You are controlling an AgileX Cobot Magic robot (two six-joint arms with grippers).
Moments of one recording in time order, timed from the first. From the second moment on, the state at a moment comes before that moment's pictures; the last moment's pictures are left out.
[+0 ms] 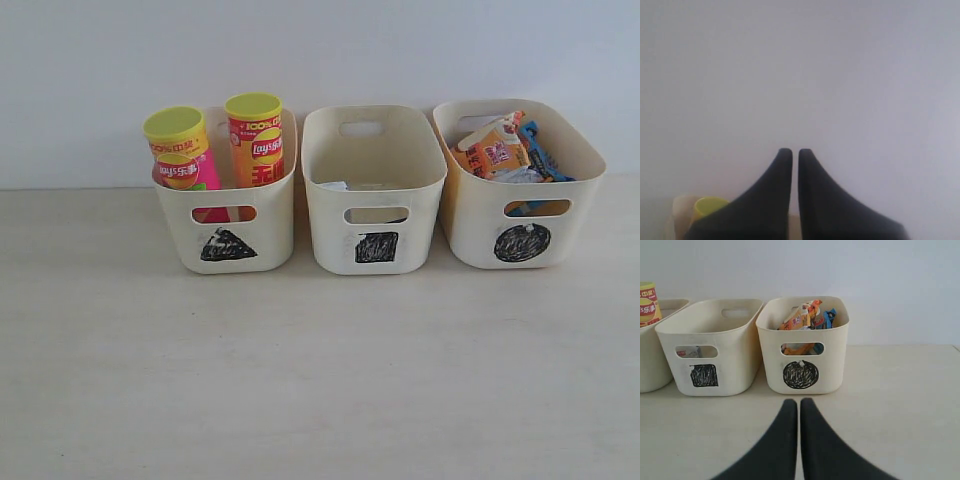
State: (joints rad) left arm -0.29 0.54 -0.20 0.05 -0.64 -0.44; right arm 0.11 0.01 0.00 -0.04 0.15 0.06
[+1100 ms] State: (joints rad) left arm 0.01 0.00 0.00 0.00 0.01 -0.17; right arm 0.11 0.01 0.00 -0.04 0.15 0.06
